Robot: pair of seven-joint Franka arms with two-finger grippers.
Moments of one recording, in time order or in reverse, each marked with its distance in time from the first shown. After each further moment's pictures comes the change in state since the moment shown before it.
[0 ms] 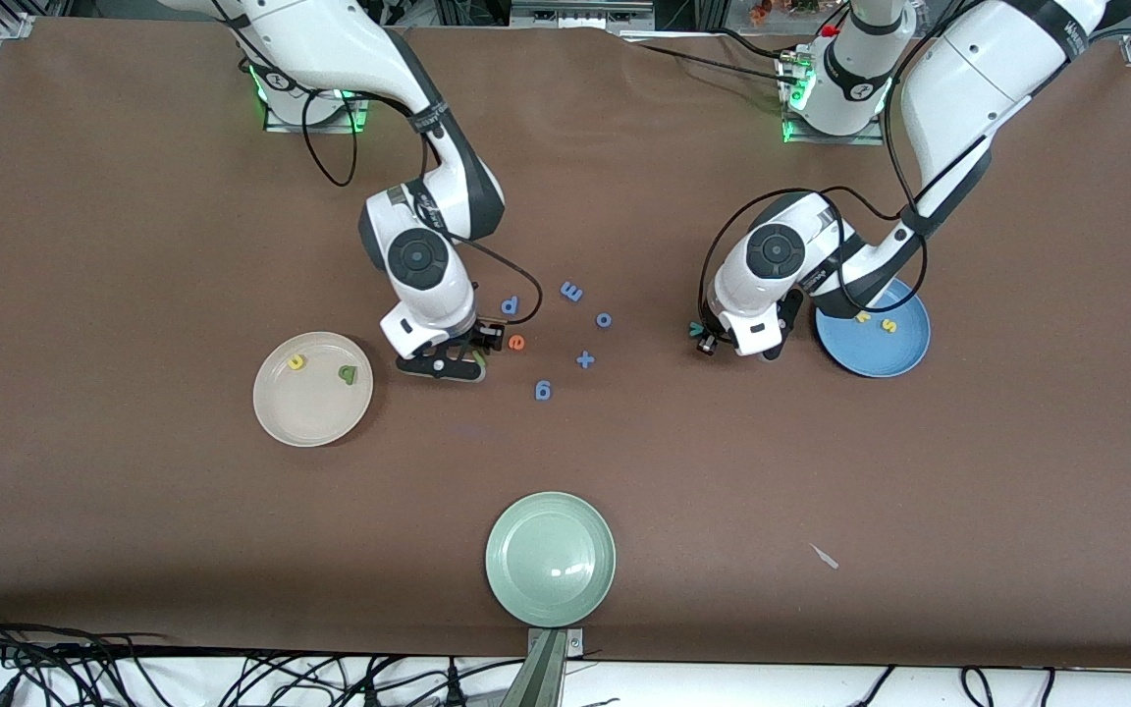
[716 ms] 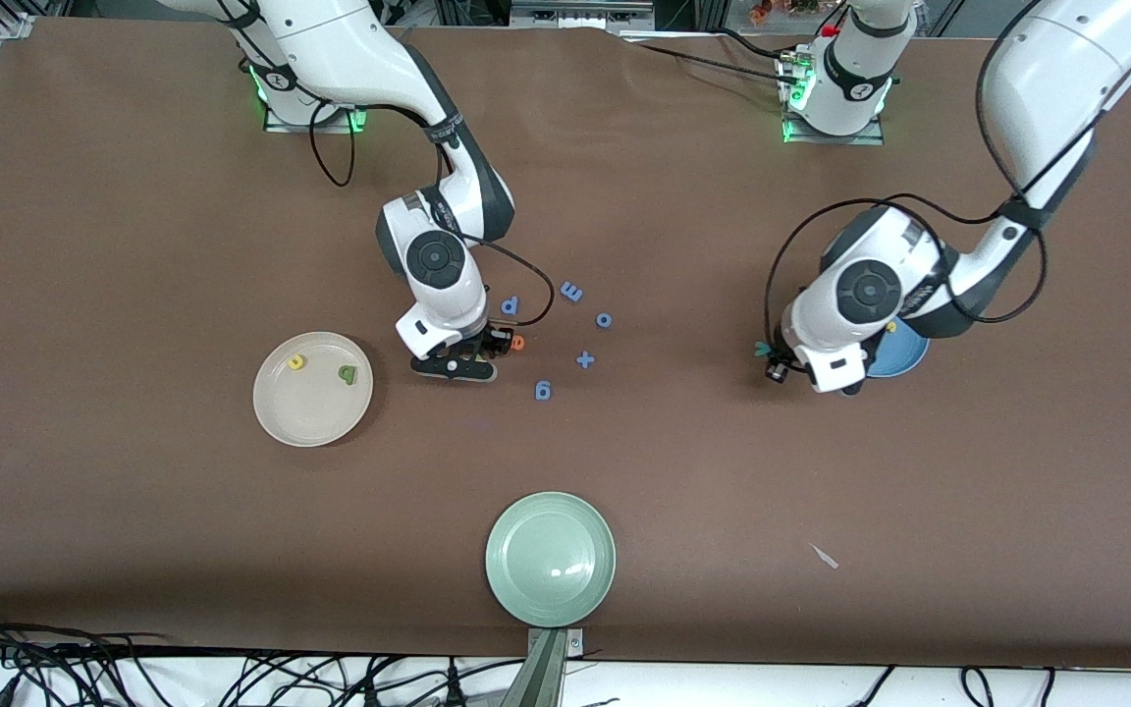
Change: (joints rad) left arm 0.292 -0.017 -0.161 0.131 -0.025 -0.361 0.289; right arm 0.015 0.045 -0.001 -0.005 0.000 0.073 -0.001
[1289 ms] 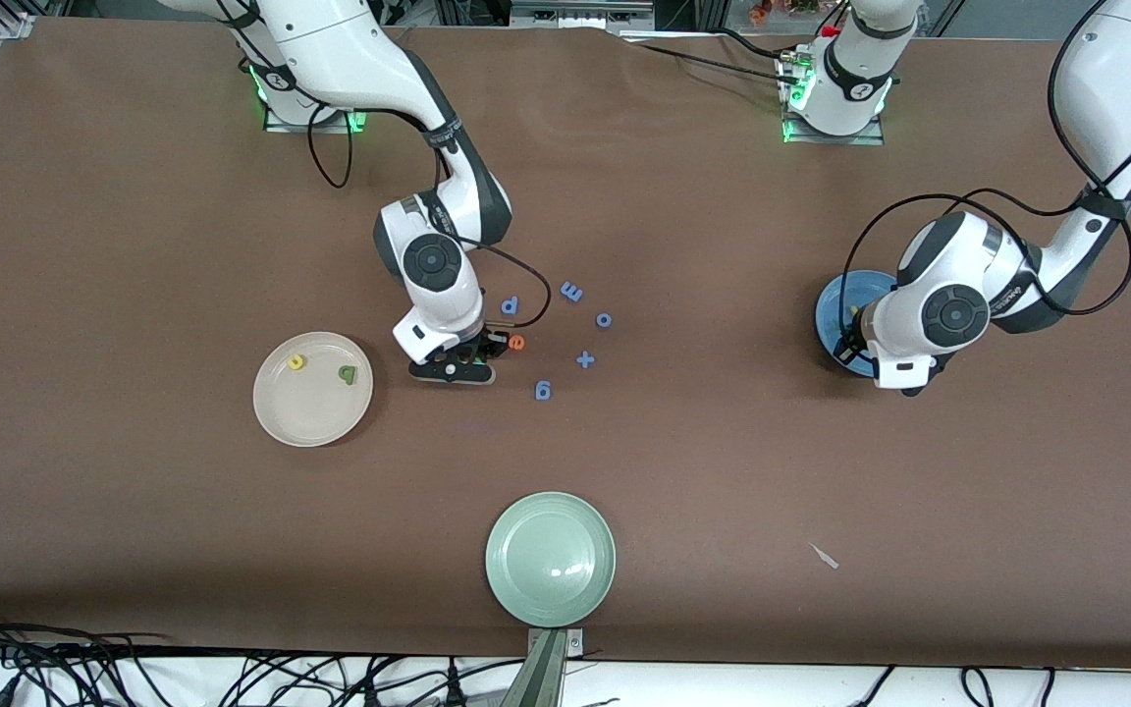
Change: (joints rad) left arm 0.193 -0.016 -0.003 -0.101 0.065 -0.082 0.340; right arm -0.001 0.003 -0.019 0.001 0.000 0.007 -0.055
